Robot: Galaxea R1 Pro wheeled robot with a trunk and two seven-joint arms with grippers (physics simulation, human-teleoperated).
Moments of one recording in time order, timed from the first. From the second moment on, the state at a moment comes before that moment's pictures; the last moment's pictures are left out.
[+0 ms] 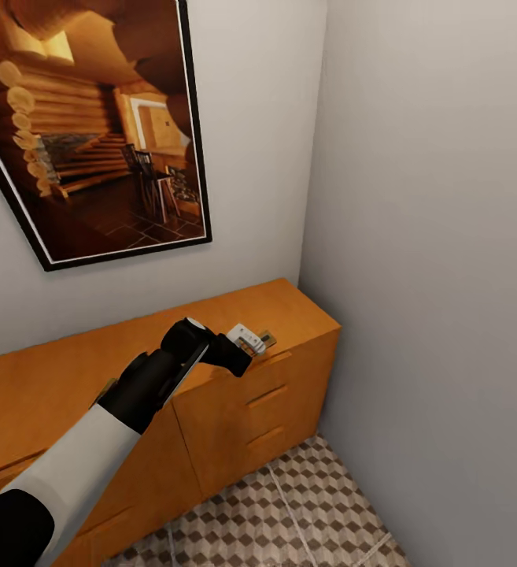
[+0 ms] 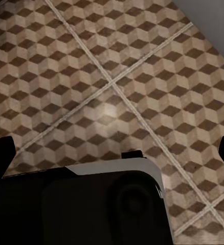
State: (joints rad) left arm -0.94 0.02 -0.55 -1.17 -0.08 1.01 -0.57; right arm -0.03 0.00 0.16 -0.02 -0.39 -0.72 0.10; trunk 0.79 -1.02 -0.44
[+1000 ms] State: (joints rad) left arm -0.93 0.02 -0.61 -1.02 -0.08 1.00 -0.57; right arm -0.03 0.00 0.16 -0.02 -0.39 -0.72 0.10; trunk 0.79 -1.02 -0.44
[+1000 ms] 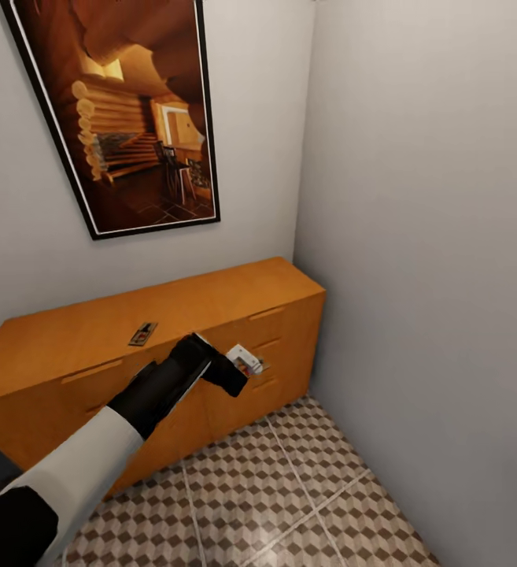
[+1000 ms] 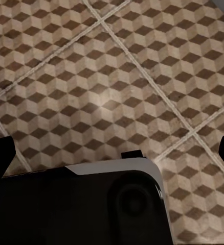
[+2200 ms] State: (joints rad) left arm -0.49 -0.03 -0.91 -0.01 0.36 -0.16 -0.25; right arm -0.04 -0.03 0.16 -0.08 -0.39 -0.73 0.10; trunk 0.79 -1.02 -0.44
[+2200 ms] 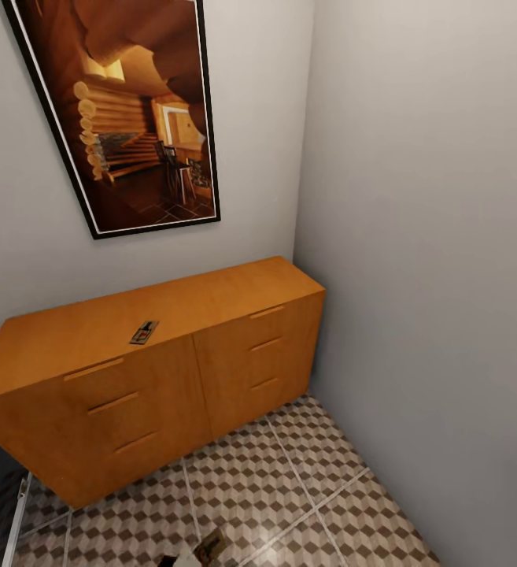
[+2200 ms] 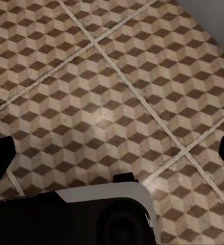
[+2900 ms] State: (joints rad) left arm -0.32 0.05 -0.91 0.07 0.80 -0.82 0.03; right arm -0.04 -0.10 0.16 -0.43 -0.21 -0.48 0.04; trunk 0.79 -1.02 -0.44
